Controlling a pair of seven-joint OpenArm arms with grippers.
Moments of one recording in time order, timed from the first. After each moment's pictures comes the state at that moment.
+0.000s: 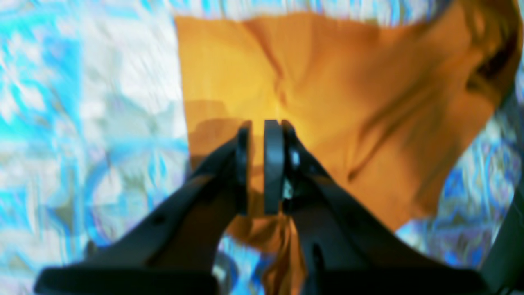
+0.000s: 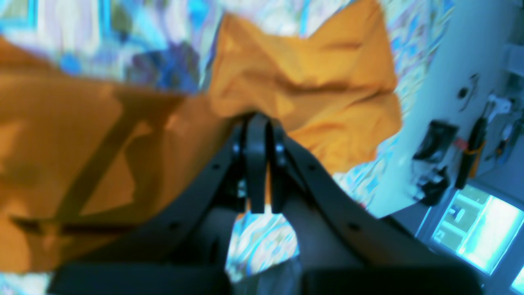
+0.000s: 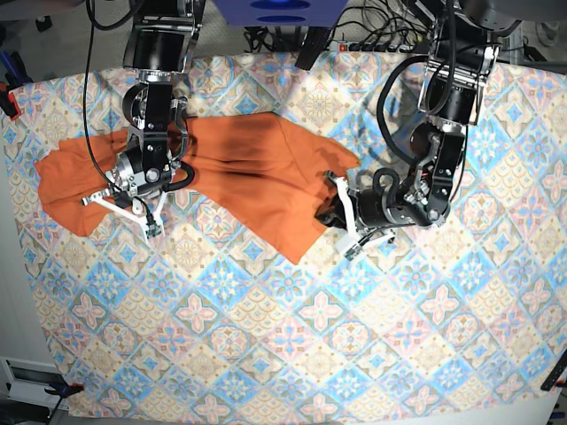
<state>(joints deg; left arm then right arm) -11.6 -13.9 13.0 70.4 -24.5 -40.5 43.2 0.6 -3.2 9.3 90.3 -38.6 19.5 -59.9</state>
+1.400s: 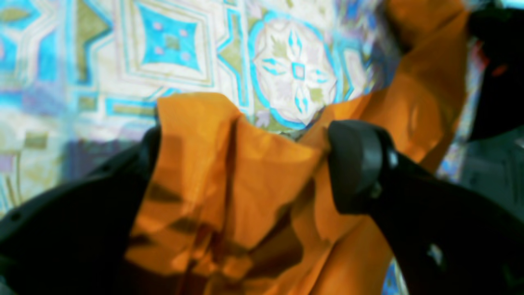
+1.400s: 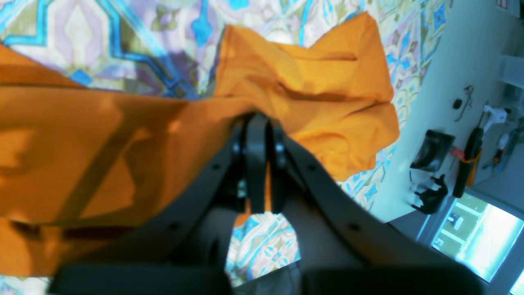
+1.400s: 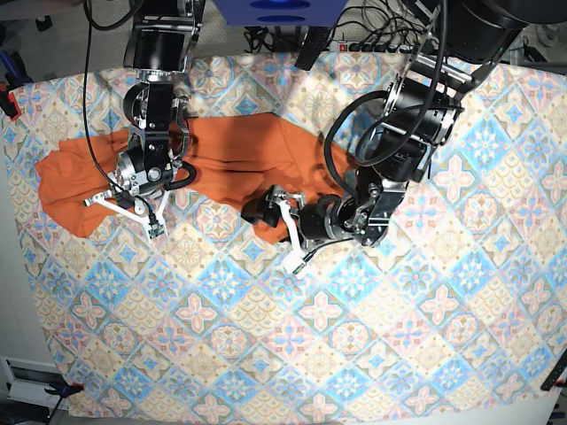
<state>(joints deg) -31.1 0.0 21.7 24.9 -24.8 -42.6 24.6 0.0 -3.2 8.9 90.2 -38.8 19.5 -59.1</state>
